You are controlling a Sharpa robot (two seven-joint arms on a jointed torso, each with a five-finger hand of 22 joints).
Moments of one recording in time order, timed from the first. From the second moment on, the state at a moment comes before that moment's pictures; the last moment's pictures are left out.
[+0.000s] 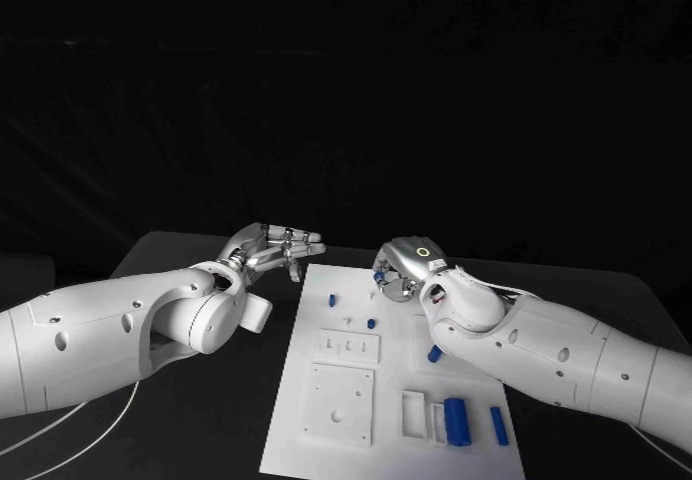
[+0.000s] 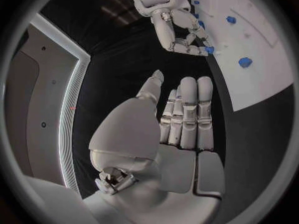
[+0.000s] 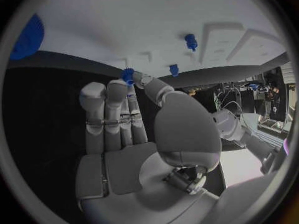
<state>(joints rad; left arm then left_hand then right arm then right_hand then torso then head) 1.42 -0.86 -0.20 1.54 -0.15 -0.42 0.31 1.36 -0.01 -0.04 -0.09 0.22 1.01 0.14 0.06 0.08 1.13 0.10 0.06 0.06 1.21 0.01 1.09 0.35 0.13 1.00 -0.01 1.05 0.67 1.19 -0.49 0.02 1.21 -1.90 -0.49 -0.30 1.24 -0.17 0.60 -0.20 0.27 1.24 0.08 0.07 0.08 1.36 0.02 0.06 0.07 1.45 -0.06 0.81 0.75 0.10 1.46 -0.09 0.76 1.30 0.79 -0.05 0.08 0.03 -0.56</state>
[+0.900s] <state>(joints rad) 1.42 -0.86 -0.20 1.54 -0.15 -0.42 0.31 1.36 -0.01 -0.04 -0.09 0.22 1.01 0.14 0.06 0.08 1.13 0.10 0.06 0.06 1.21 0.01 1.09 0.35 0.13 1.00 -0.01 1.05 0.67 1.19 -0.47 0.02 1.17 -1.90 -0.48 -0.30 1.23 -0.17 0.60 -0.19 0.24 1.24 0.08 0.07 0.07 1.36 0.02 0.06 0.07 1.45 -0.06 0.81 0.74 0.10 1.46 -0.09 0.74 1.31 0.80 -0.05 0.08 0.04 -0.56</state>
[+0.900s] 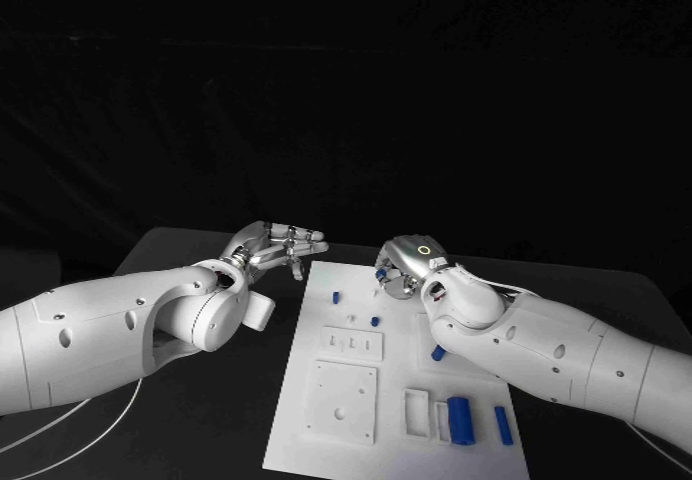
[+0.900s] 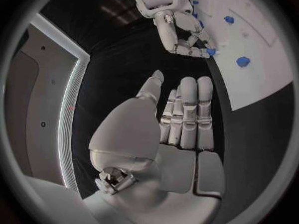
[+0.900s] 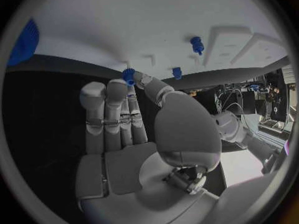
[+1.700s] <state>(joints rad) 1.42 -0.86 -0.20 1.53 -0.15 -0.42 0.31 1.36 -0.01 -0.04 -0.09 0.22 1.01 0.14 0.06 0.08 1.13 0.10 0.06 0.06 1.21 0.01 1.09 0.35 0.13 1.00 -0.01 1.05 0.67 1.19 -0.46 0.02 1.16 -1.89 -0.46 -0.29 1.22 -0.18 0.60 -0.18 0.22 1.17 0.10 0.07 0.07 1.28 0.05 0.06 0.06 1.45 -0.04 0.81 0.73 0.10 1.46 -0.07 0.69 1.31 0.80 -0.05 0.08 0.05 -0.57</state>
